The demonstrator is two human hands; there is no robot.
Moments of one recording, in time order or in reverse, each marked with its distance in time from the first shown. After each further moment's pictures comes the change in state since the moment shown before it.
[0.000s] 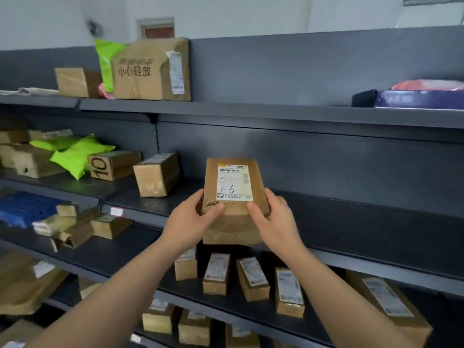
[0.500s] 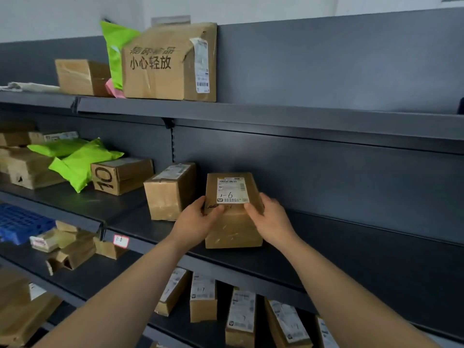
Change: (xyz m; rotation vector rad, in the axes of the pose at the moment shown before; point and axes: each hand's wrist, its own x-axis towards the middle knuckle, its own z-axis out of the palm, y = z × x) left_hand 0.161 -0.096 -0.029 0.014 -0.003 -0.150; right_hand 0.166 0.058 0.133 -0.109 -0.169 0.078
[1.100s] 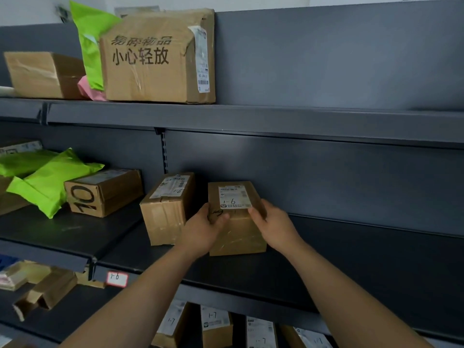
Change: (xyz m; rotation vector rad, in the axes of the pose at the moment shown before) left_hand 0.077 -0.042 -0.015 0.089 -0.106 0.069; right_hand 0.045 0.000 0.043 -0.130 0.030 0.096
